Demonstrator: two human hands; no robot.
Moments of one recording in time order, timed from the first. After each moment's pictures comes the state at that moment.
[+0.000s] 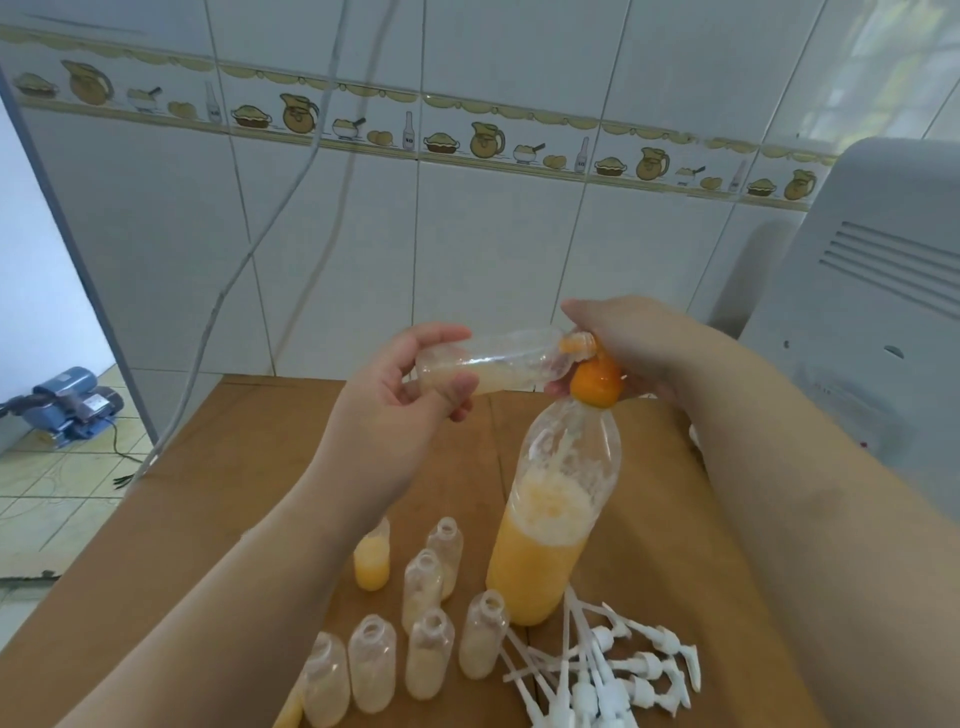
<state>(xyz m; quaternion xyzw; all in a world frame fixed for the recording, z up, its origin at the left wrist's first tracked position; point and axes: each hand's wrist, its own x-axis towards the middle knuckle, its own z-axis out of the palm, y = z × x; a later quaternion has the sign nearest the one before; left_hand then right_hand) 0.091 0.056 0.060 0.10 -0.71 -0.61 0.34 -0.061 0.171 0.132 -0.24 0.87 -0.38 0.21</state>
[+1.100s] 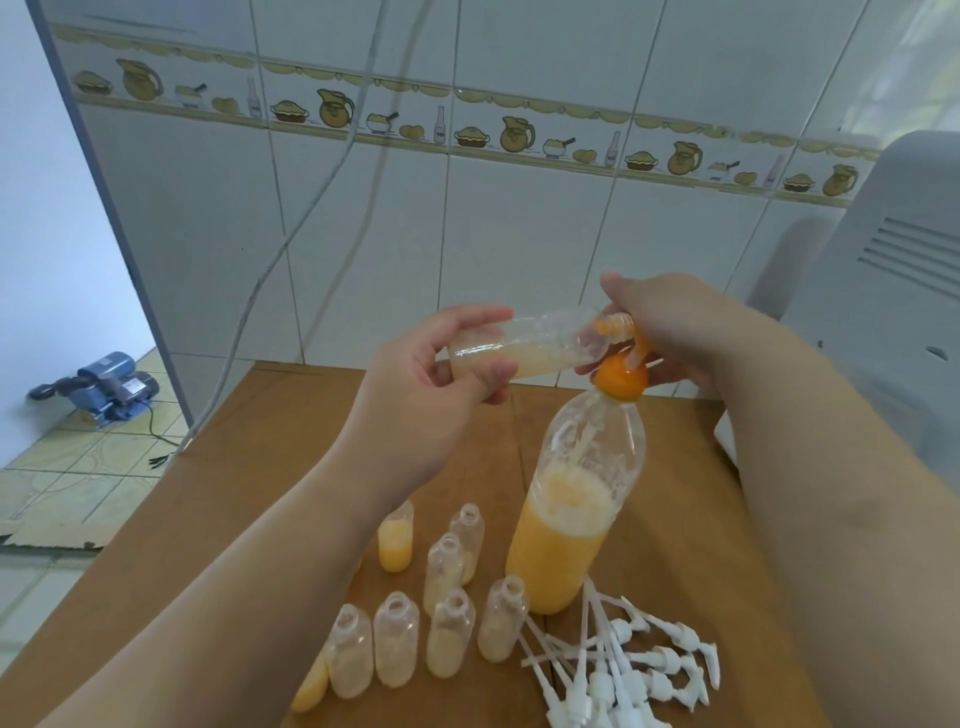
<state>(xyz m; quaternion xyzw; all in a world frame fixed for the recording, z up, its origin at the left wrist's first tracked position) 0.101 0.061 0.073 0.09 -0.72 -0.59 0.34 -0.054 0.172 0.138 -0.25 0.88 -0.36 0.17</state>
